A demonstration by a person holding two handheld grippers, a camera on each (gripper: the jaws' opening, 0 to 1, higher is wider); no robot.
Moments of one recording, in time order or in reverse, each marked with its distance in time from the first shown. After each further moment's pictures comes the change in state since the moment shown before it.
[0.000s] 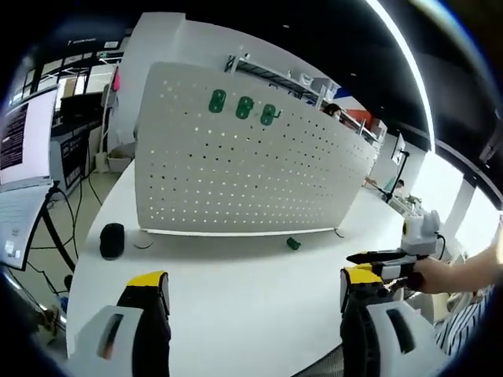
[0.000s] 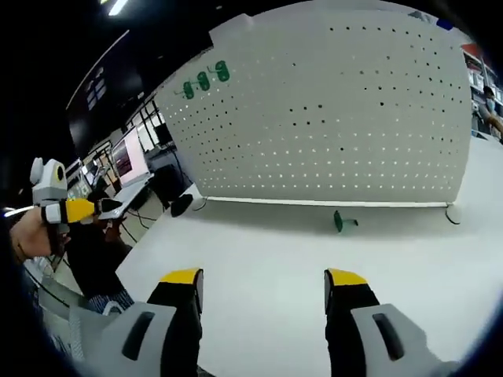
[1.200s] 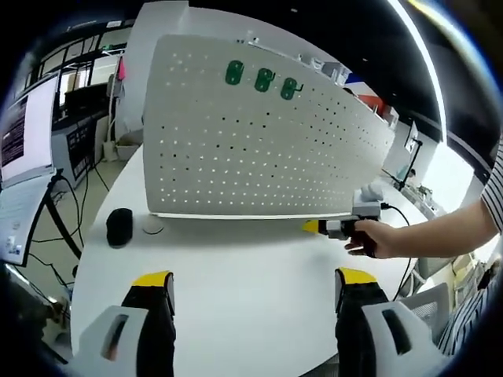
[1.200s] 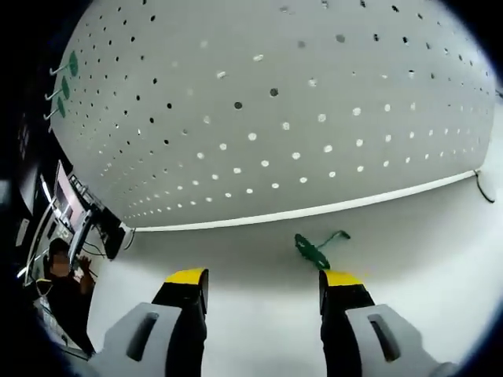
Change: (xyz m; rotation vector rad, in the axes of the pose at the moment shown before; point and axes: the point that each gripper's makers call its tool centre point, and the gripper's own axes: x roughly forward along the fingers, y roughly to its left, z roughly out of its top) left arm 0.011 0.034 -0.025 -0.012 0.088 0.074; right arm 0.133 -0.104 0.006 0.251 0.057 -0.187
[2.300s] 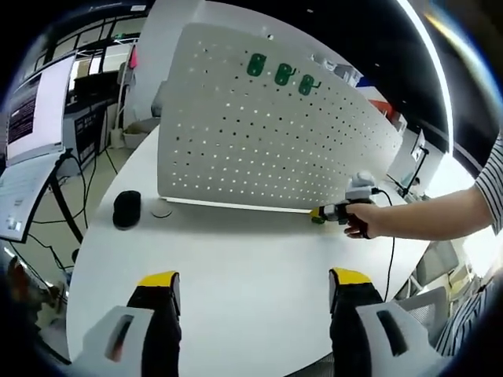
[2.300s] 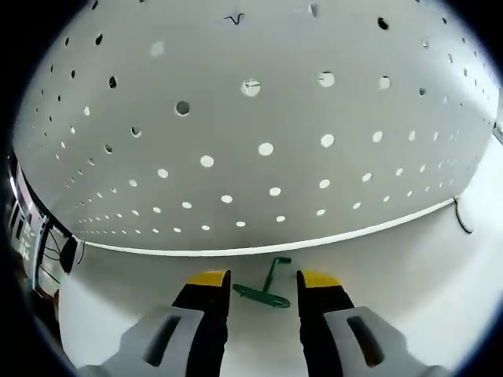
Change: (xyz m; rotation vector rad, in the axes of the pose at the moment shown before) left arm -0.005 0.013 -0.016 -0.056 0.020 0.016; right arm 0.025 -0.041 0.027 -0.038 0.054 -0.222
